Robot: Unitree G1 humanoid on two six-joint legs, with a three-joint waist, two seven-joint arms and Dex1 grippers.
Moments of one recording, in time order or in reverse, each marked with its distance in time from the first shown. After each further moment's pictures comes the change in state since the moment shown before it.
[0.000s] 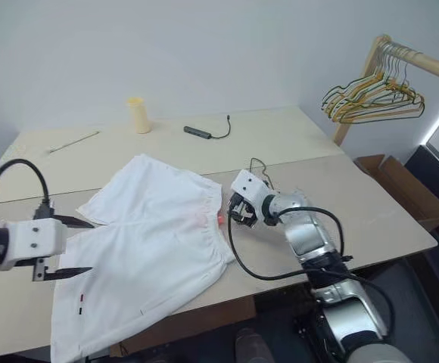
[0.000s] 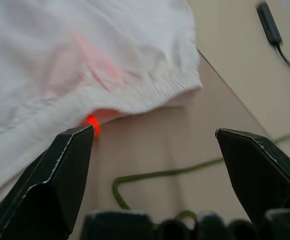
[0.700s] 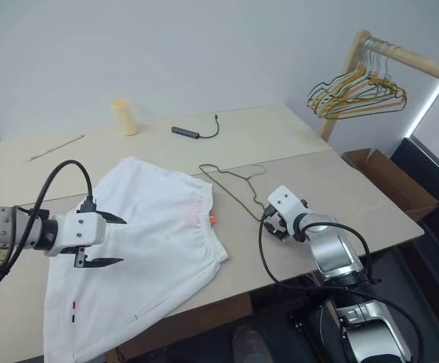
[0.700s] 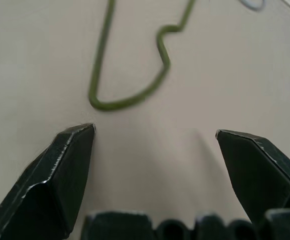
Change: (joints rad) left arm -0.263 -0.075 -0.318 0.176 0.063 -0.073 0.060; right arm 0.146 -0.122 -0.113 -0.086 0.042 0.105 -0.083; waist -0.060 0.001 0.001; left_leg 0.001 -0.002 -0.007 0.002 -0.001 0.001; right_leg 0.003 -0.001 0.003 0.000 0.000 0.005
